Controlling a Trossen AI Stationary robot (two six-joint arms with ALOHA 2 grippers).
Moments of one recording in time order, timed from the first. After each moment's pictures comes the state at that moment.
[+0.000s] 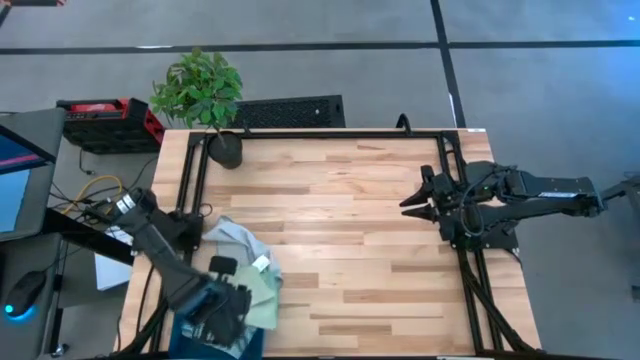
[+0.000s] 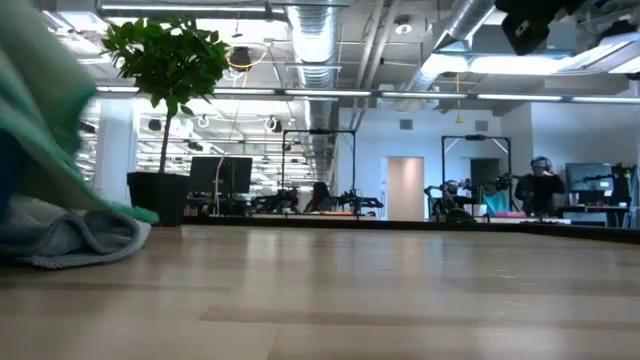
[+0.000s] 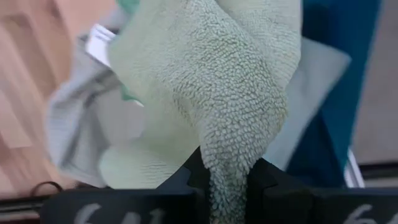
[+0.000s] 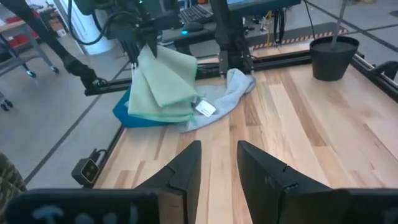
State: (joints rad) left arm -0.78 1.74 1.71 -1.57 0.01 -0.64; right arm 0.03 0.56 0.68 -0.41 -0.16 0.13
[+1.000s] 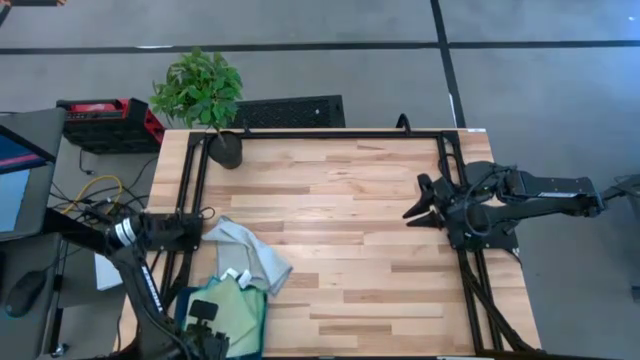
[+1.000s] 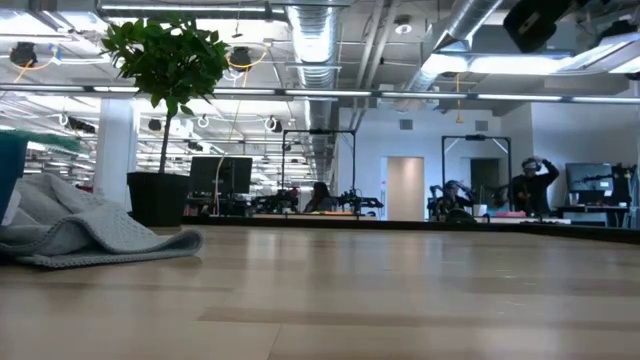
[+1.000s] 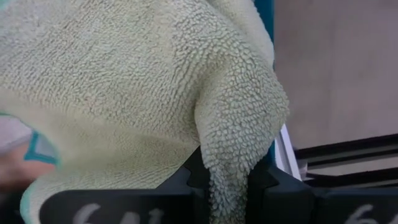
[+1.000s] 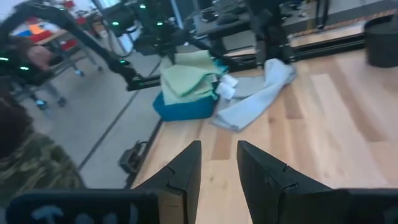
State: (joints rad) left arm -1.09 1.89 1.70 -1.39 0.07 -0.90; right arm 0.03 0.56 0.68 -0.41 -0.31 0.20
